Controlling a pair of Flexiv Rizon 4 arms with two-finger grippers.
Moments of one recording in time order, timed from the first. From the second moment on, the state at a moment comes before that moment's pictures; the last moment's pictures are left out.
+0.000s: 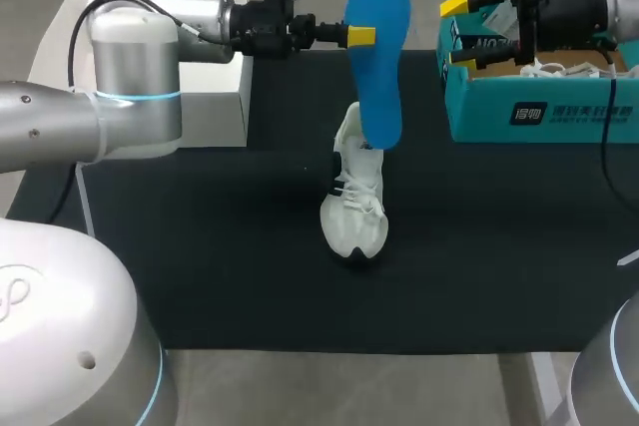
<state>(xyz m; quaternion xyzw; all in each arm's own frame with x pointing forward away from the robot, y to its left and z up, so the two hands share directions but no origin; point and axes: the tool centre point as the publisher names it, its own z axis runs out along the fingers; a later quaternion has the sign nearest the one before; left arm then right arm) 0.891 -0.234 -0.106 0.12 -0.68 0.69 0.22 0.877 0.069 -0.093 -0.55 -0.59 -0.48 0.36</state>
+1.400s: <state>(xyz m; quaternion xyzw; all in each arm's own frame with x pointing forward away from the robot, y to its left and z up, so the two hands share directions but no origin) 0.900 -0.231 -0.133 0.42 -0.48 0.54 0.54 0.871 0.074 -0.092 -0.53 -0.57 -0.50 0.37</state>
